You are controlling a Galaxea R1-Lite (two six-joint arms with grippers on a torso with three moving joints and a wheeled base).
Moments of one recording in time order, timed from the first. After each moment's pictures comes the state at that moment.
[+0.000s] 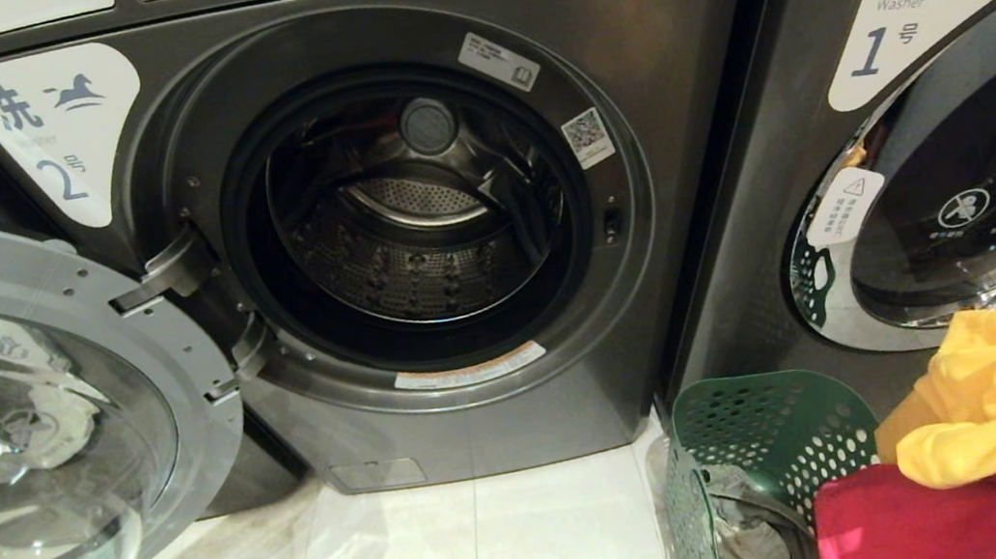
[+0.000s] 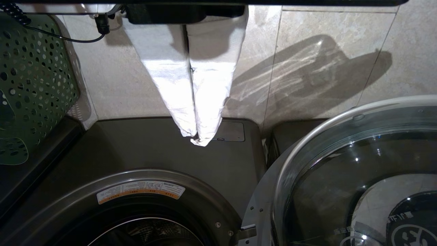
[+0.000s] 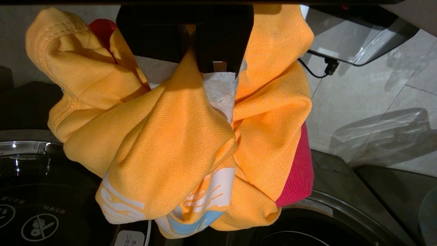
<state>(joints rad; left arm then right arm) 0.00 0.00 0.00 -0.02 0.00 -0.02 -0.05 0.37 -0.57 0.30 0.30 -0.09</state>
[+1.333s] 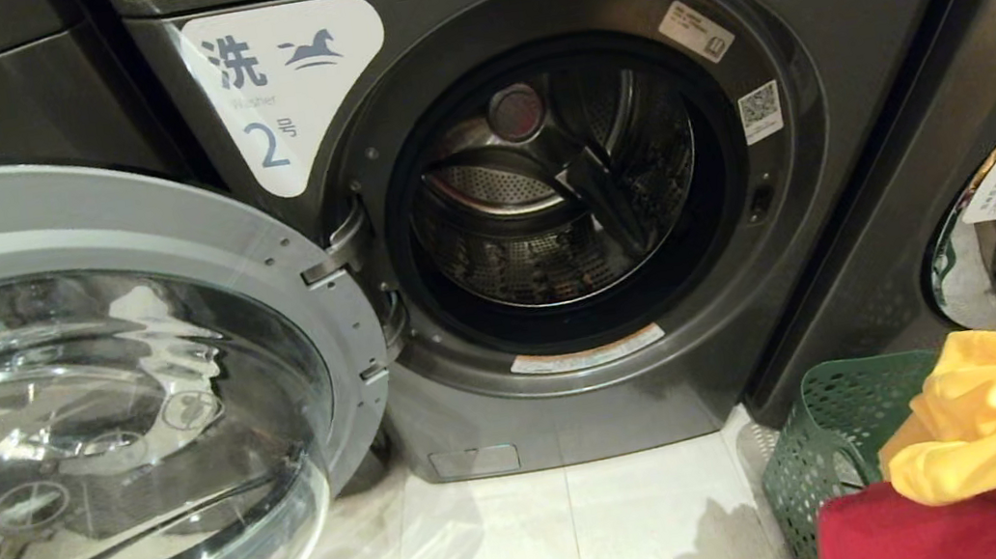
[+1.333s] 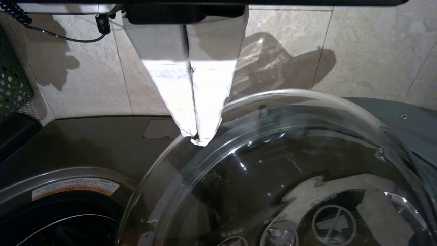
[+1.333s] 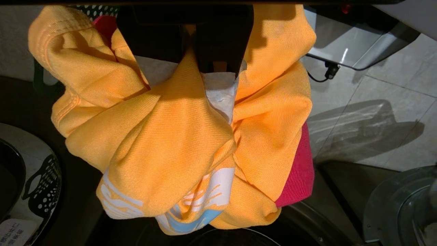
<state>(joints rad) 0.00 0.00 0.00 -0.03 0.00 -0.02 -0.05 0.35 -0.54 0.30 0.30 -0.09</state>
